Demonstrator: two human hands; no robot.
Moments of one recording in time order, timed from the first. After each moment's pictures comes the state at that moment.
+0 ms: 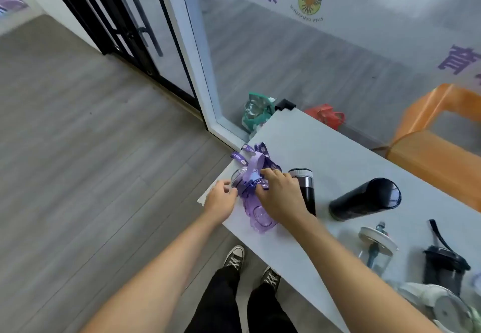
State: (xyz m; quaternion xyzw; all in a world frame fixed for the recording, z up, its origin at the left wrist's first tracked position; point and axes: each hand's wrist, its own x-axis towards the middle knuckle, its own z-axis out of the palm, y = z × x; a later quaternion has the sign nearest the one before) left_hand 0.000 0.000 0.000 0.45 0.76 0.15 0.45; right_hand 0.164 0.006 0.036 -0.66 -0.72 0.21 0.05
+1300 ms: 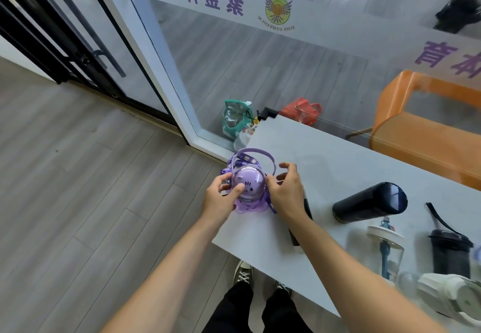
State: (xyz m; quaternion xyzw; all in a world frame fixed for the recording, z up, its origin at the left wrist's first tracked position) left_hand -0.013 0.070 0.025 0.40 0.65 0.30 0.57; right_hand 0.152 0.061 0.027 -0.78 -0.37 0.38 0.33
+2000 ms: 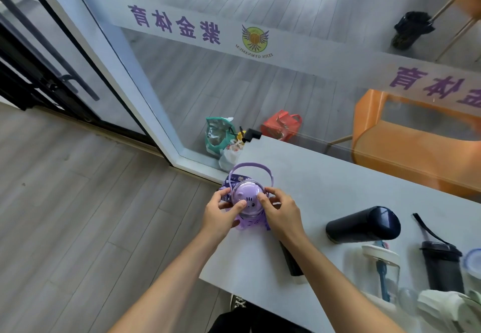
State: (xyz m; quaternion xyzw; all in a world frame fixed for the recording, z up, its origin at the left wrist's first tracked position) left_hand 0.007 0.122 0.013 0.40 0.60 0.27 0.63; right_hand 0.170 0.079 0.019 -0.77 -0.37 0.38 0.35
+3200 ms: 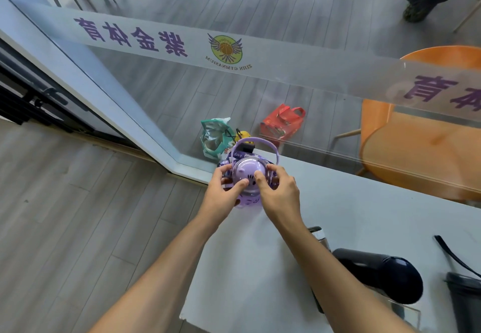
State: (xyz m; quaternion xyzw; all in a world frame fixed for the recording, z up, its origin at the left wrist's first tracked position) left_hand 0.087 0.244 0.019 0.46 0.59 0.25 0.61; right_hand 0.223 0.190 0.017 -0.78 -0.33 0.34 0.41
